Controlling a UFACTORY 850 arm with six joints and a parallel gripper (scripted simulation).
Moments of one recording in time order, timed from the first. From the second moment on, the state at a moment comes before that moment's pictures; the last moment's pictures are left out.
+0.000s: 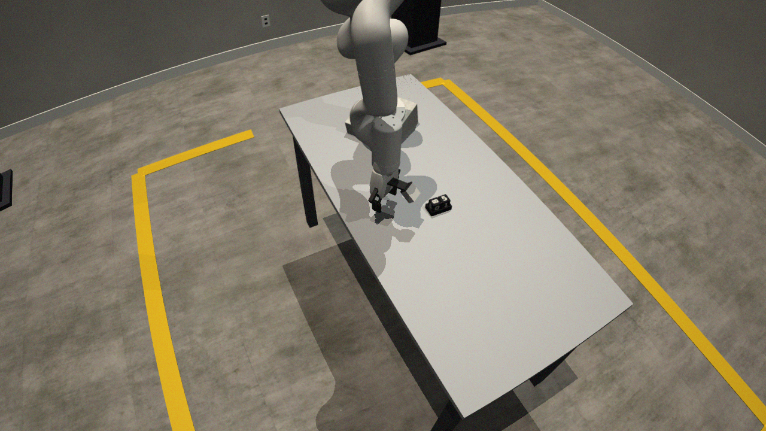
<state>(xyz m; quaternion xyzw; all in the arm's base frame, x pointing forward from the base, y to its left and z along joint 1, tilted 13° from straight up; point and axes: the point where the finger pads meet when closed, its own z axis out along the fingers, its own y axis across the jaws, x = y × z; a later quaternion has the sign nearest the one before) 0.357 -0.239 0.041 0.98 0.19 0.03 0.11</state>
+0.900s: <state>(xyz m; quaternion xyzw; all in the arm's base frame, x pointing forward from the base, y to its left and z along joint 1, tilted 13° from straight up) 0.353 -0.229 0.083 0.97 0.19 0.04 0.12</state>
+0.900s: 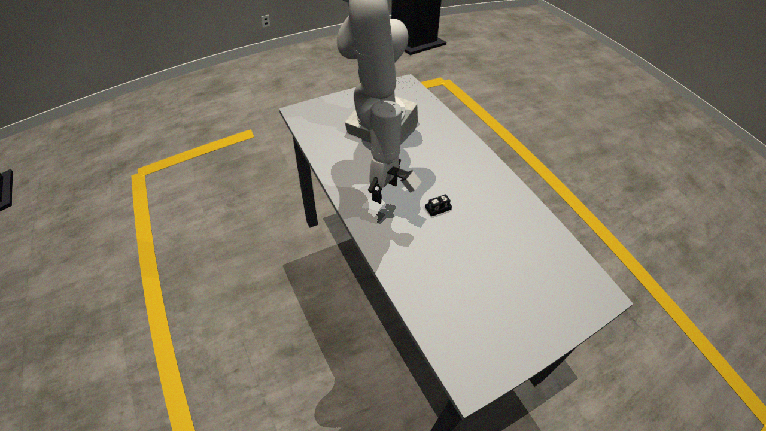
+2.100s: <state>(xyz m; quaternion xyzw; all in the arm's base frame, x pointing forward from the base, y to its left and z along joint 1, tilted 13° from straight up) 0.373 -0.206 0.101 0.95 0.28 0.03 0.13</state>
